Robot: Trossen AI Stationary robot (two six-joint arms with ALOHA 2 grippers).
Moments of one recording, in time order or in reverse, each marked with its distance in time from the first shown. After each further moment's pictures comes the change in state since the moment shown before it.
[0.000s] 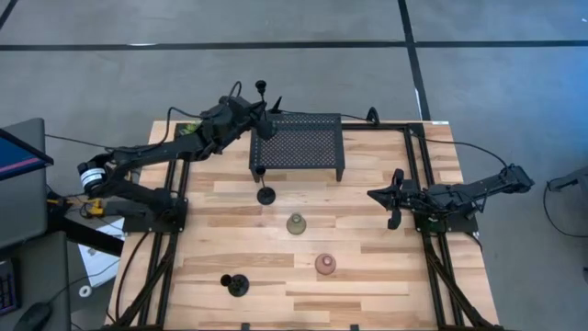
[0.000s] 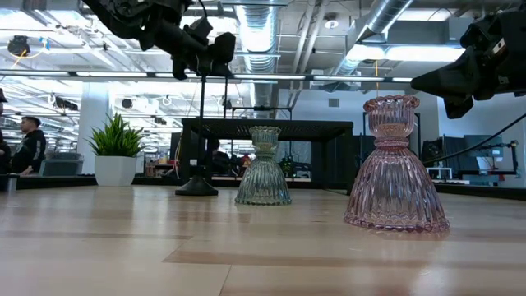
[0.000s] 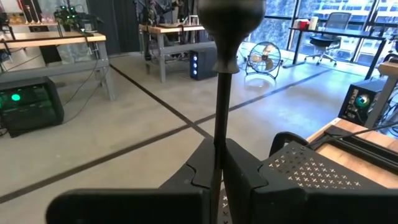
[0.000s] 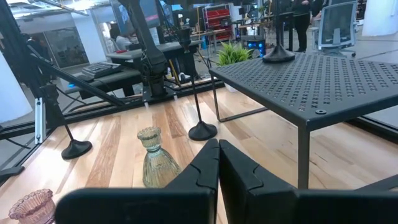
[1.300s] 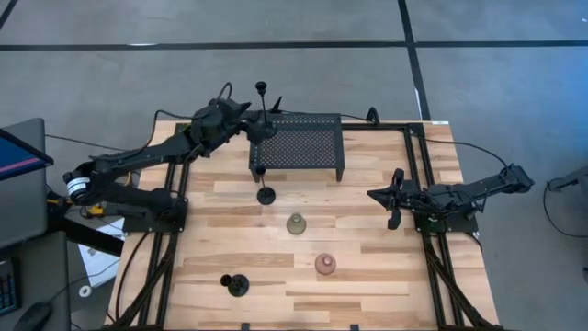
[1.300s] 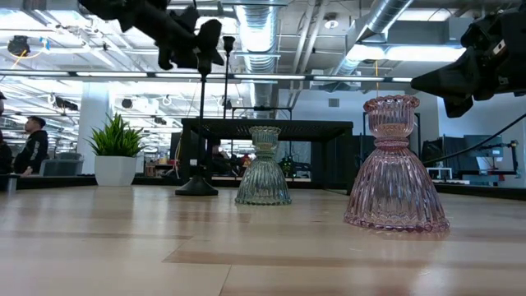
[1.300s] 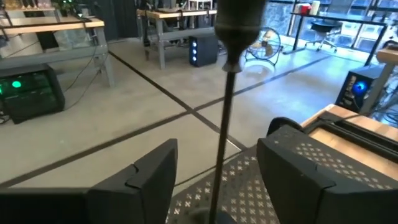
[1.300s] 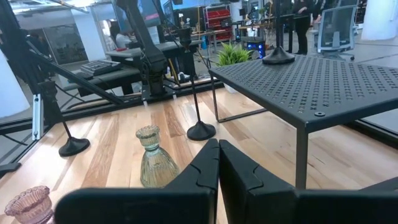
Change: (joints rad) left arm -0.037 -0.174 -0.003 -0.235 -0.019 -0.023; right arm 0.000 0.000 0.000 0.000 0.000 -0.024
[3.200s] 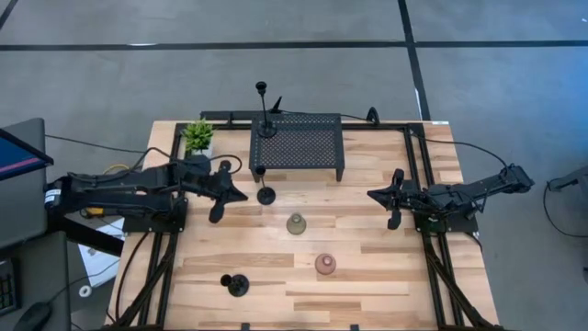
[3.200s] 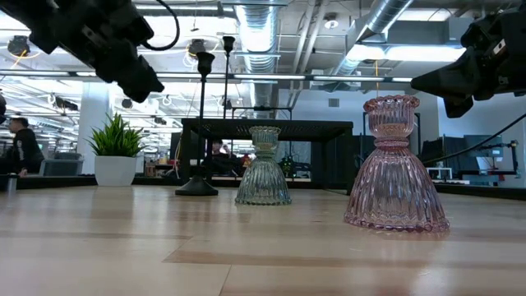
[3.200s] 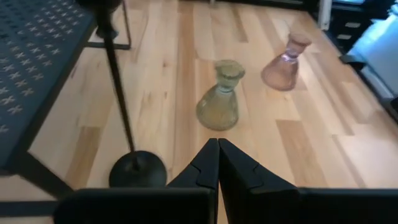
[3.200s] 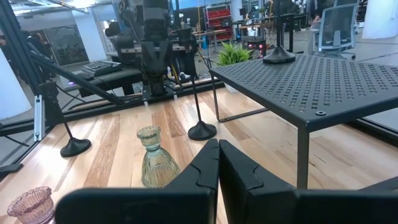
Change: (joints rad) left arm -0.274 -0.404 -0.419 -0.323 0.661 0.135; right arm 0.001 0.000 0.000 0.000 -0.001 0.009
